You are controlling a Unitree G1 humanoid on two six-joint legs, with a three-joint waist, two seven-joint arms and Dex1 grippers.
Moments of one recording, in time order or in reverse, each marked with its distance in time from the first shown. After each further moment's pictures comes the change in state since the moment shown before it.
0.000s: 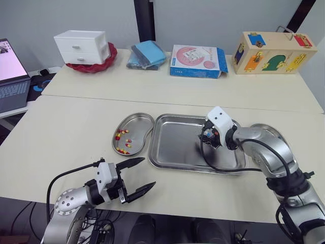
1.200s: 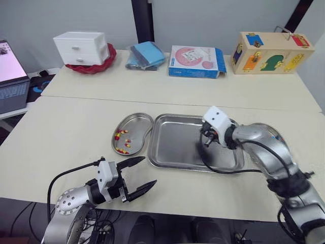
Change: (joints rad) left arm -0.006 0.006 -0.008 -0.015 -0.039 0.019 -0.008; right arm 0.084 -0.062 -0.060 -0.225 -0.041 -0.034 0.150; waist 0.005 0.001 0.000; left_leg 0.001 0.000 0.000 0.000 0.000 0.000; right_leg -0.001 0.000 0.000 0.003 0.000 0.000
